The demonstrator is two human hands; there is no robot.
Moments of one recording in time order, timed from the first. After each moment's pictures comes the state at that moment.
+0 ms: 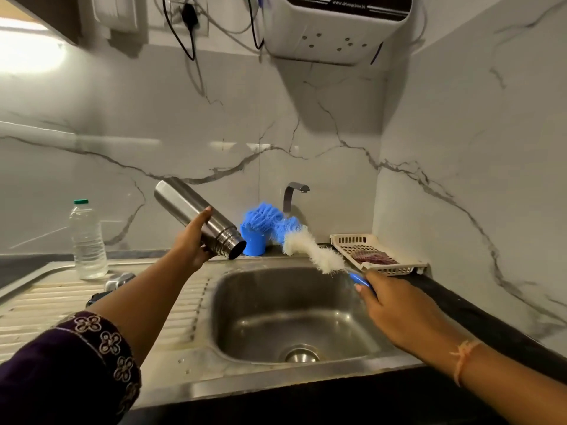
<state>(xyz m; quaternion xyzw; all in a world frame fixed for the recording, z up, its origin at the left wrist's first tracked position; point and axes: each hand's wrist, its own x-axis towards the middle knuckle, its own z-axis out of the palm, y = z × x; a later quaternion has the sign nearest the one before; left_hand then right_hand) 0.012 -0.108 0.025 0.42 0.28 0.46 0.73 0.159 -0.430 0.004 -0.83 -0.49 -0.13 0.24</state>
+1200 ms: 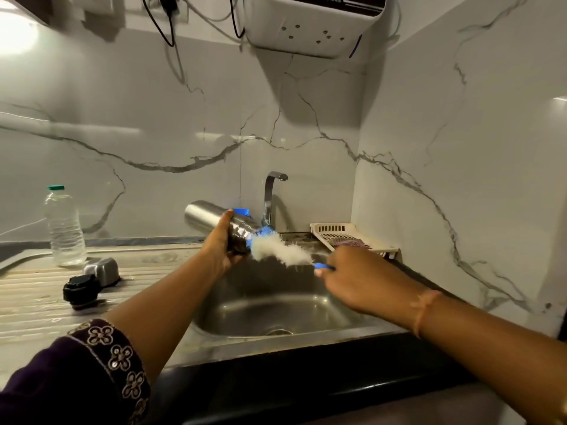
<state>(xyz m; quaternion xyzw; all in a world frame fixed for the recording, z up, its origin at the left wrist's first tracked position) 0.060 -0.207 0.013 0.36 0.29 0.39 0.79 0.120 -0.447 0.043 -0.84 -0.52 -0.07 0.15</state>
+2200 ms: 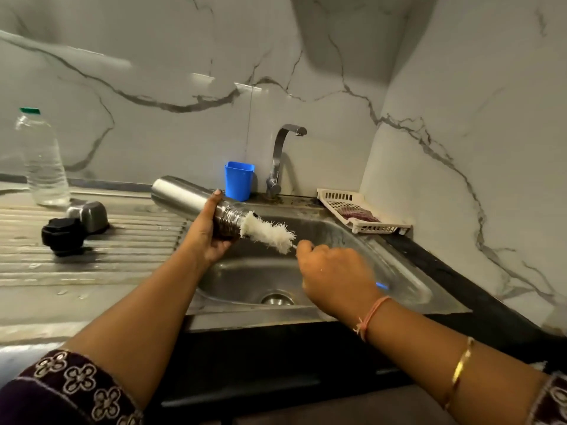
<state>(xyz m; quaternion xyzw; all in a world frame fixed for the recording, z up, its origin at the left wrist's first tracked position) 0.043 -0.171 -0.055 0.31 0.20 0.38 0.85 0.126 -0.376 -0.033 -0.77 -0.54 -0.34 -0.06</state>
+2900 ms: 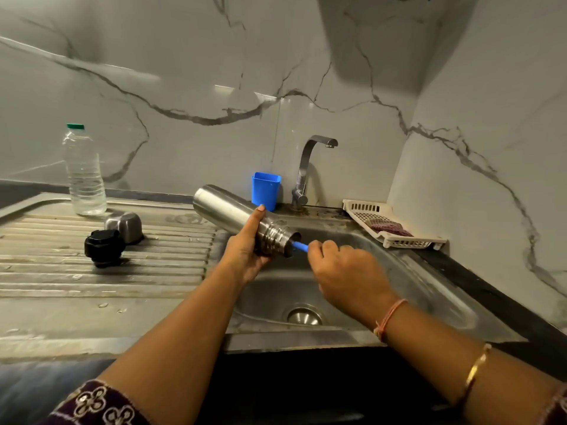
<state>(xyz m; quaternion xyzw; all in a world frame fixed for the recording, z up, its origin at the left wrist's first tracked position) 0.044 -0.181 -0.054 0.33 0.22 0.39 0.83 0.129 -0.338 -0.037 -0.74 -0.57 -0.36 -0.05</state>
